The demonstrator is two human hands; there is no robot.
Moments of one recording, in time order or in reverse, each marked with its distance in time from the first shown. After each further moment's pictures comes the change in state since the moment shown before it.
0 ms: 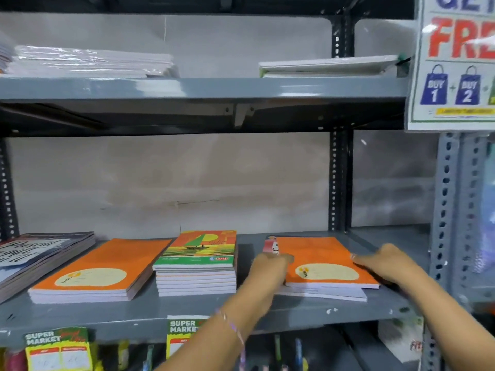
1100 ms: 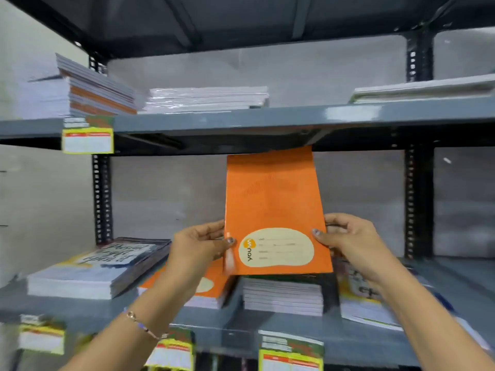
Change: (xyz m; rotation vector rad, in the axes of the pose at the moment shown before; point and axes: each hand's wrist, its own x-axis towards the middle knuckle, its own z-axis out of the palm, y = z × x) left_hand -0.080 0.068 -0.247 -0.073 0.357 0.411; right_hand -0.136 -0.201 0.066 0.865 -0.337 -0.655
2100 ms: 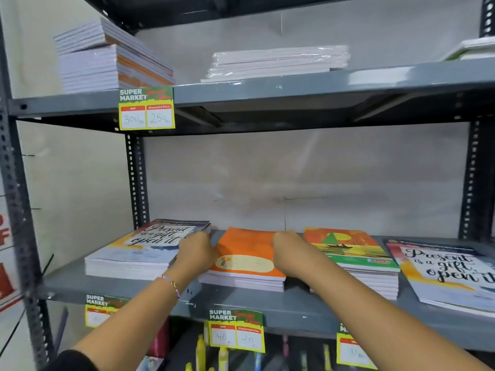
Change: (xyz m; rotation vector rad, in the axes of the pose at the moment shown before) left_hand 0.092 -0.078 -0.141 1.353 0.017 0.028; right_hand 0.020 0.023 0.220 -1.228 -0.378 0.105
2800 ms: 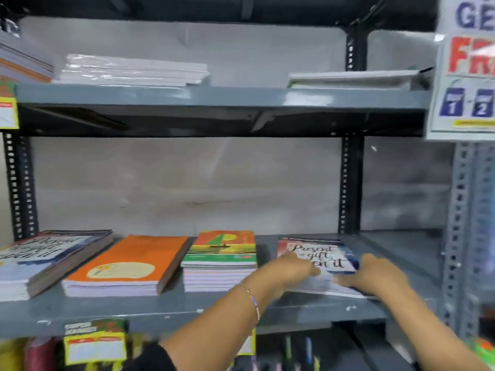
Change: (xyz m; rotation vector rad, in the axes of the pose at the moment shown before) left_hand -0.127 0.367 0.074 -0.754 -0.732 0.122; right_hand -0.137 0.348 -0.034 0.052 0.124 0.739
